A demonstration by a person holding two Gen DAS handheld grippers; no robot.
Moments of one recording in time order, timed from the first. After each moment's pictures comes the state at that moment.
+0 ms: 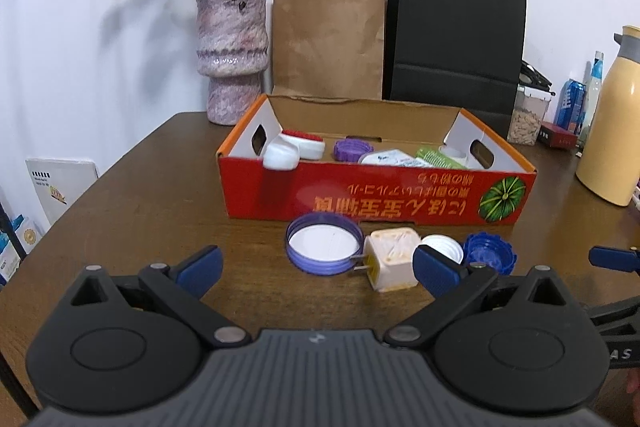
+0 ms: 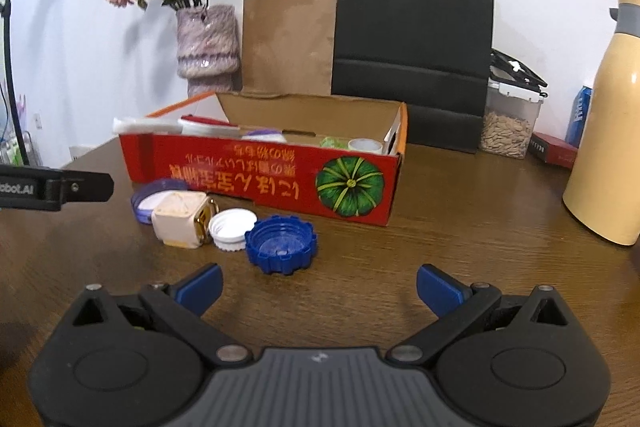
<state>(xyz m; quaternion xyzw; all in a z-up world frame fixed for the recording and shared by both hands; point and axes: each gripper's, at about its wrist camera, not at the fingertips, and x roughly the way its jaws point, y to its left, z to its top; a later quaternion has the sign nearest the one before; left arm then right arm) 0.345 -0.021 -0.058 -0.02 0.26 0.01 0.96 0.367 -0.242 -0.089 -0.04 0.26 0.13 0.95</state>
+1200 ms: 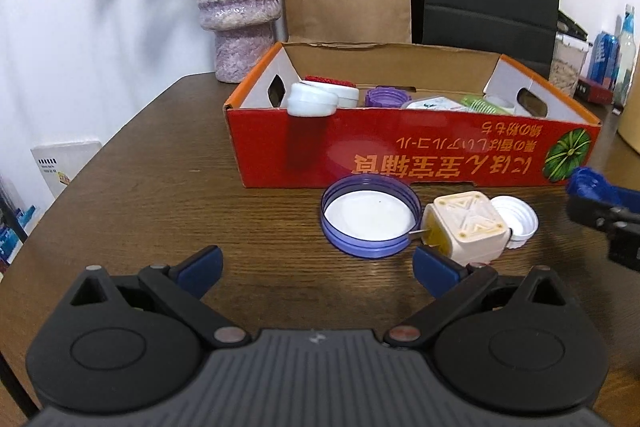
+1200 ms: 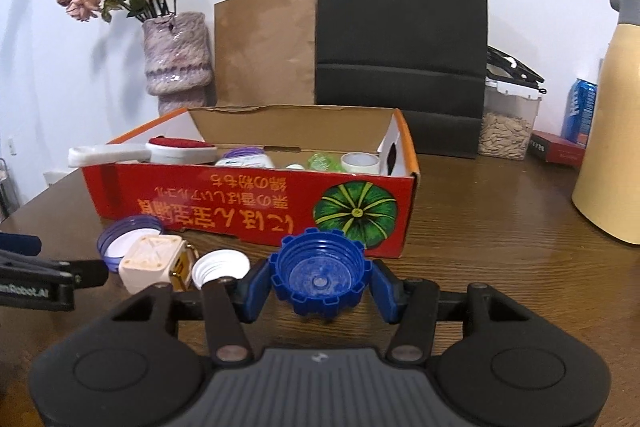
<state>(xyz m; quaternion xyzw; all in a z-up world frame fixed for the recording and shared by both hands) 0.396 -0.005 -0.094 0.02 0.32 0.03 0.95 0.412 -0.220 -0.094 0.00 0.25 0.09 0.96</state>
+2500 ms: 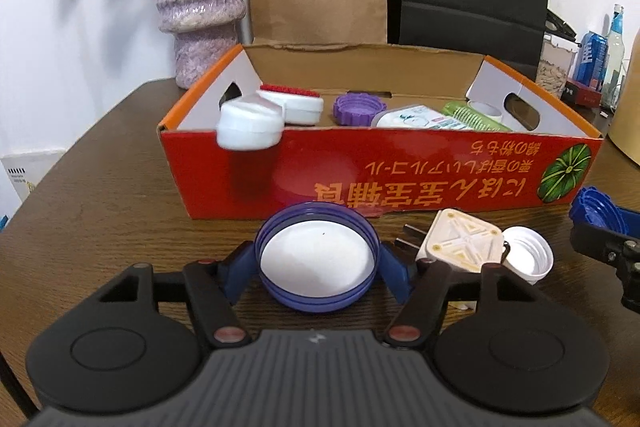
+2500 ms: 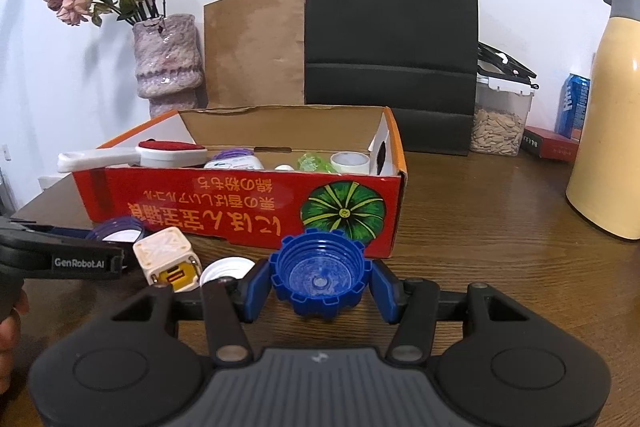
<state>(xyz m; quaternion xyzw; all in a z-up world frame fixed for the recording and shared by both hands) 0.435 -0.016 -0.099 0.01 0.32 -0.01 0.95 0.414 -0.226 -0.095 0.00 0.25 0.09 0.96</state>
